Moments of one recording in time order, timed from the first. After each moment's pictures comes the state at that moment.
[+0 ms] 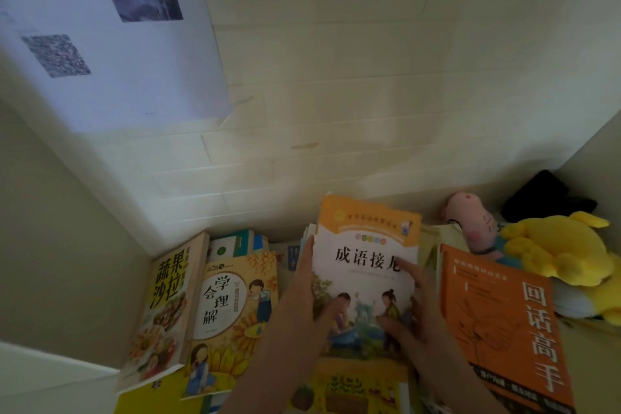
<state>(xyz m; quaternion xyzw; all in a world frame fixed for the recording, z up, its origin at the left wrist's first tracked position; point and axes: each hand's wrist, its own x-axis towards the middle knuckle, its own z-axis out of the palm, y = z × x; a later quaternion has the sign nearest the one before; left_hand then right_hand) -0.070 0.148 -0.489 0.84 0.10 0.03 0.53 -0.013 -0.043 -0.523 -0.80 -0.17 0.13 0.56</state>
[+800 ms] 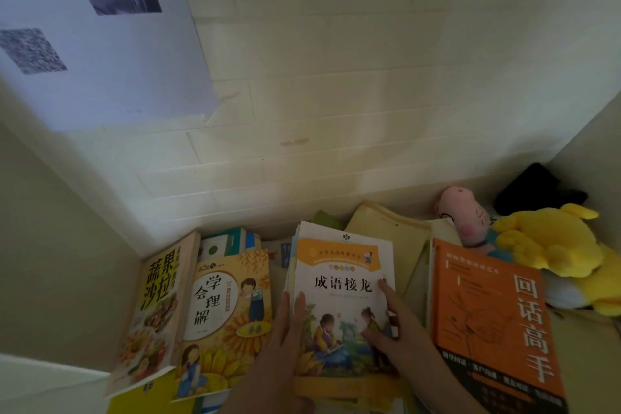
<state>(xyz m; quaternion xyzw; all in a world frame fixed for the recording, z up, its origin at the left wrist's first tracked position) -0.105 0.161 -0.530 0.91 0.05 -0.19 0.35 -0.024 -0.033 -0.517 -0.82 -0.03 0.30 0.49</state>
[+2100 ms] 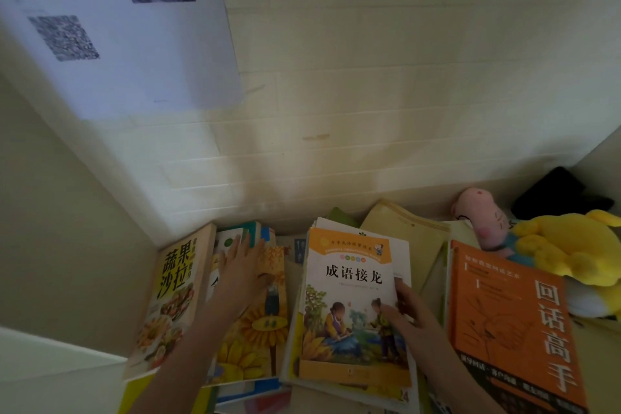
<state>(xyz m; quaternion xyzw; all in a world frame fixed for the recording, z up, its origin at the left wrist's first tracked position) -0.029 0.268 -0.574 0.96 0.20 -0.11 0.17 -0.018 -0.019 -0.523 -0.75 0.03 0.25 0.61</state>
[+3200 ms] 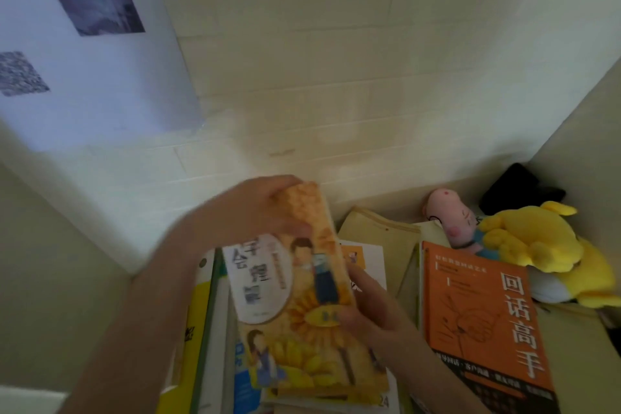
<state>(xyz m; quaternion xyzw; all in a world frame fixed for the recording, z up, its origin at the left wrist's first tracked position) 0.014 0.226 -0.360 0.89 -0.05 -0.14 0.42 -0.021 -0.002 -0.461 -0.62 -0.19 0.29 0.70</state>
